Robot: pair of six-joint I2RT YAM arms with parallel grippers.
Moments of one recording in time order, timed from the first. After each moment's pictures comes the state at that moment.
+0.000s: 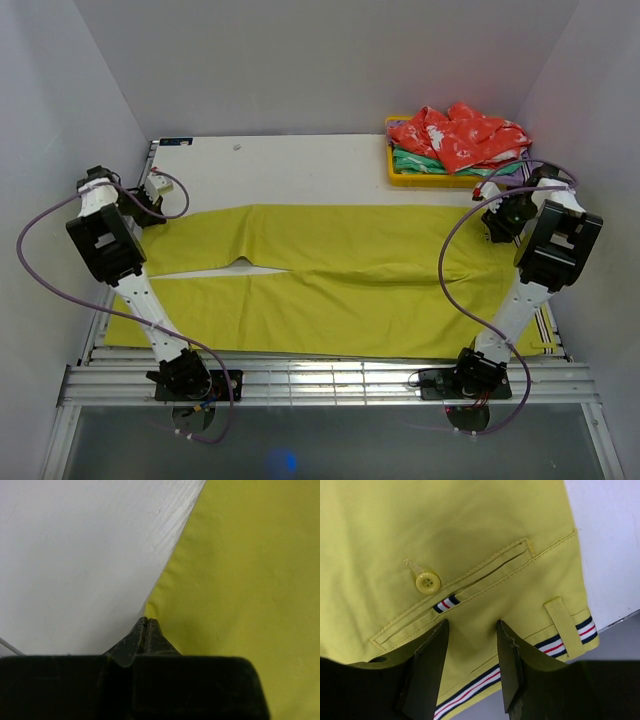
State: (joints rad) left arm 0.51 2.33 1.91 -0.99 0.71 1.43; right arm -0.41 2.10 1.58 -0.89 -0.39 -1.41
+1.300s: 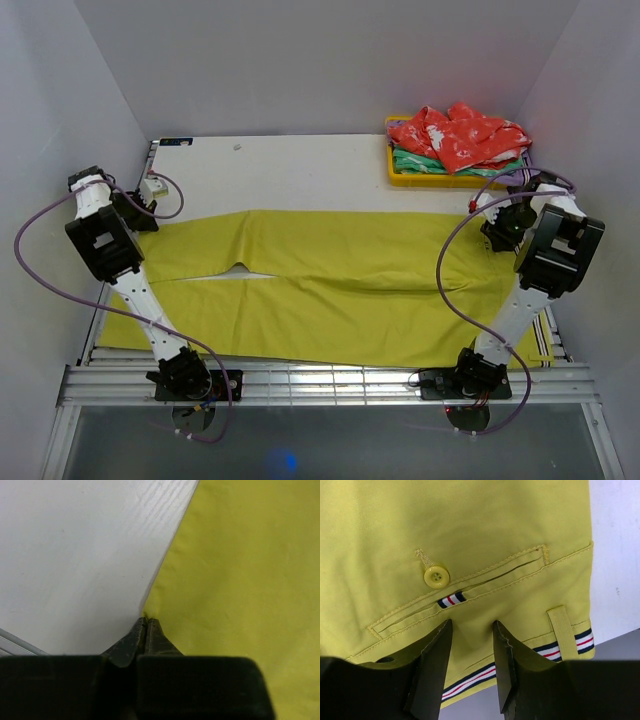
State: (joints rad) left arm 0.55 2.43 2.10 -1.23 0.59 1.51; right arm -0.41 2.02 1.47 -0.92 -0.35 -1.54
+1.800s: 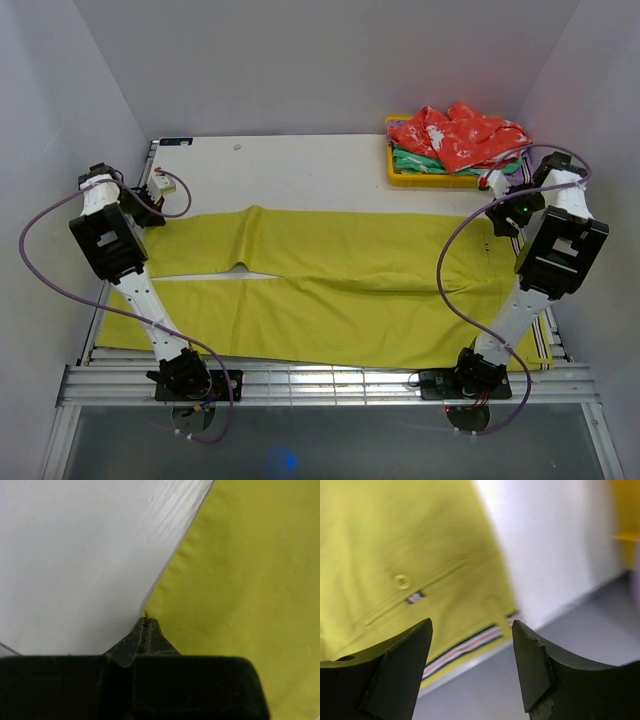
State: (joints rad) left arm 0.51 2.37 2.01 -1.10 0.64 1.44; right arm -0.42 1.99 1.59 -1.02 -0.43 -1.49
